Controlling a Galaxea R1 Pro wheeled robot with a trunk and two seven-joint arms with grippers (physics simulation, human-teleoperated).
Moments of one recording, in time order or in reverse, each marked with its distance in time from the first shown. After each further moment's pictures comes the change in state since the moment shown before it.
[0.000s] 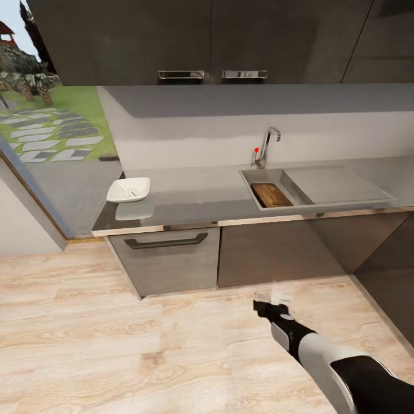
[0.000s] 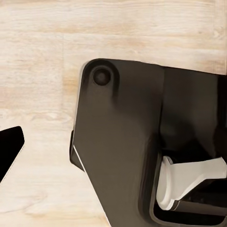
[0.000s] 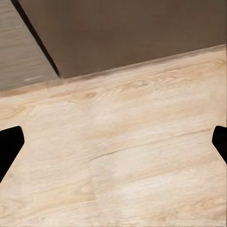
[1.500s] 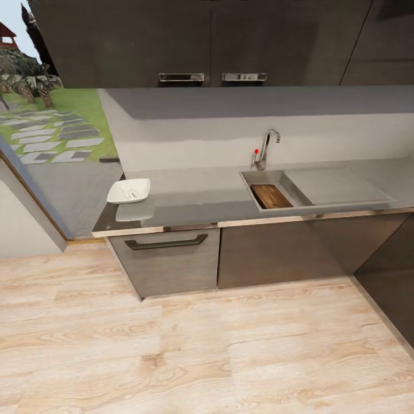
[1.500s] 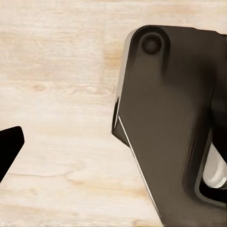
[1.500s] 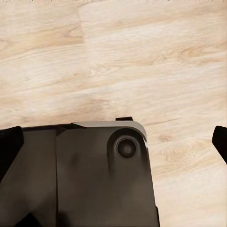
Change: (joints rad) left arm -0.008 0.039 0.004 0.074 0.003 0.051 0.131; right arm 0.814 0.044 -0.010 0.004 0.080 -0.598 -0.010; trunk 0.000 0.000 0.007
